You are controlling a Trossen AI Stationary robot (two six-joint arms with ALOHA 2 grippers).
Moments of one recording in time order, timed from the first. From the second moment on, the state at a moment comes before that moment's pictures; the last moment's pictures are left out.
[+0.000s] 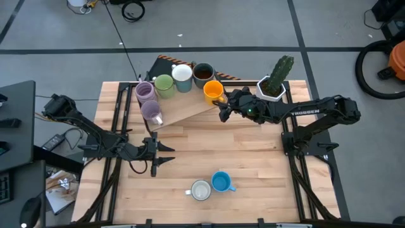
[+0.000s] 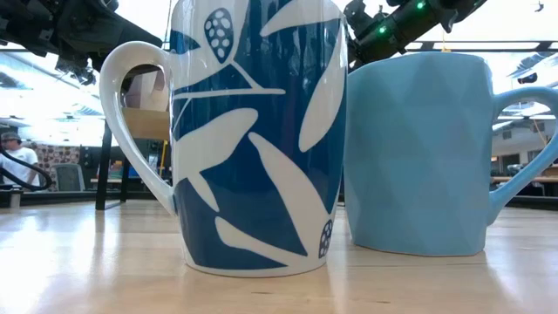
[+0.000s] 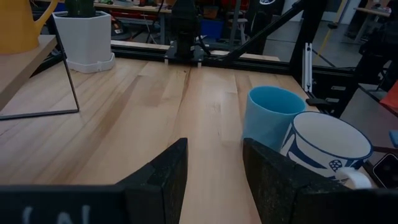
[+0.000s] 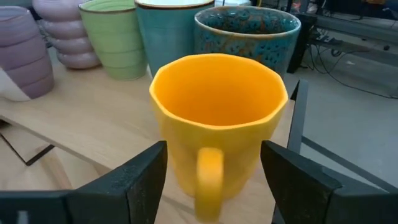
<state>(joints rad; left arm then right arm) -0.54 1.04 0.30 0.53 -0.59 -0.24 -0.14 1.31 0.85 0.08 0.58 0.22</state>
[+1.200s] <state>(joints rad) -0.54 1.04 0.30 0.53 -0.57 -0.26 -0.16 1.26 0.85 0.13 0.53 0.18</state>
